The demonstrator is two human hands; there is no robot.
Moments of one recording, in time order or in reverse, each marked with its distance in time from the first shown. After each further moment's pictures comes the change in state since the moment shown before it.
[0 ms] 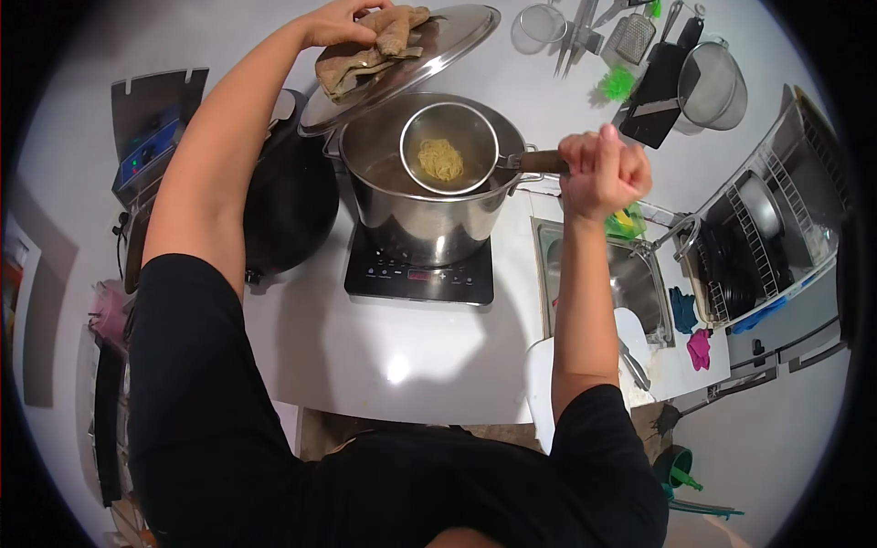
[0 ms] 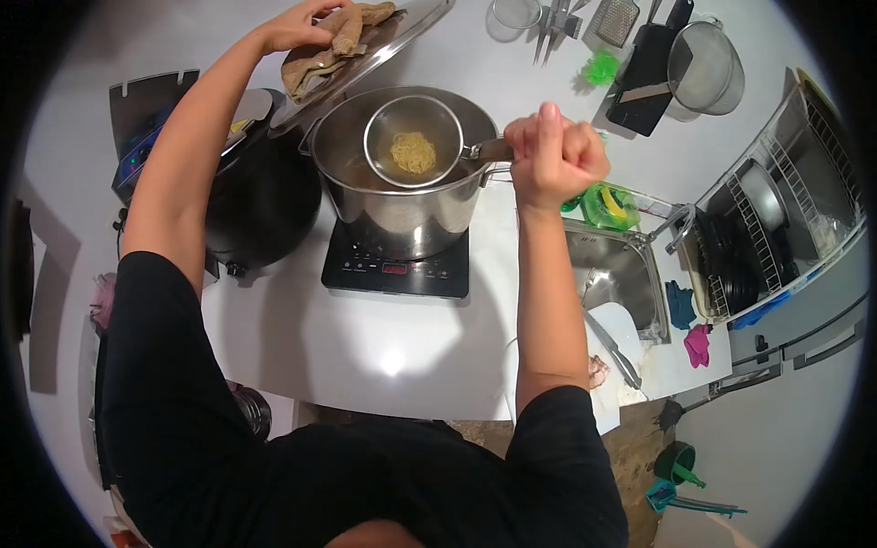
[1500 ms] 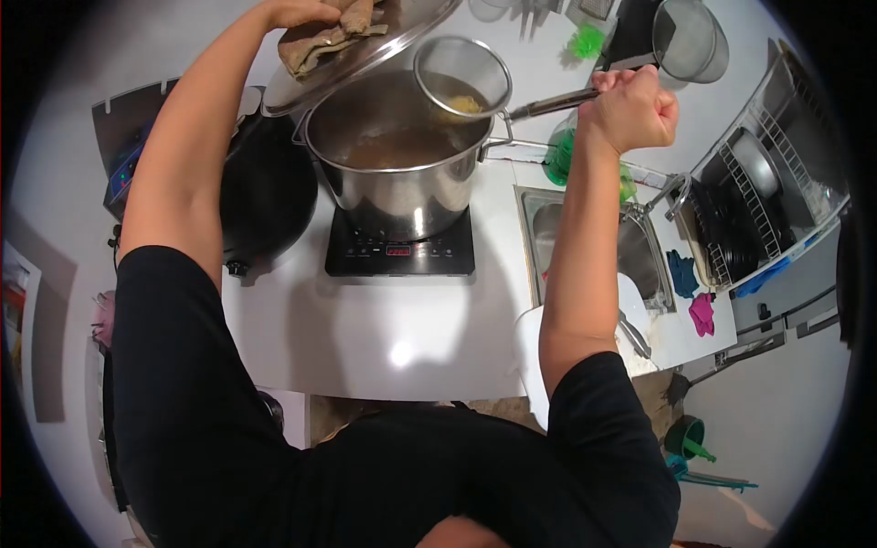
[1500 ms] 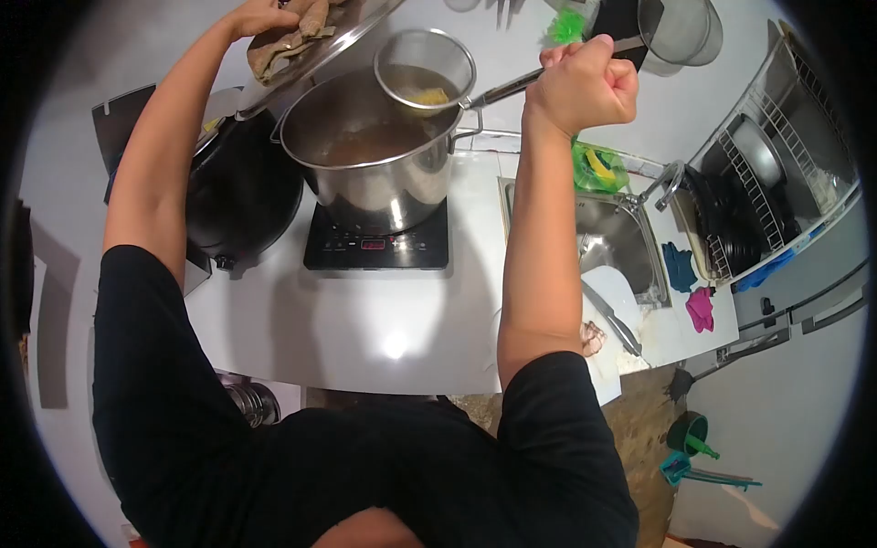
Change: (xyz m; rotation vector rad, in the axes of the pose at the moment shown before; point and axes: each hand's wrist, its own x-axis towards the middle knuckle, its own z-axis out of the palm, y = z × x) left_hand 0.007 0.048 0.001 0.161 0.034 -0.077; right_hand 0.060 -0.017 -0.024 -0.069 0.501 -0.181
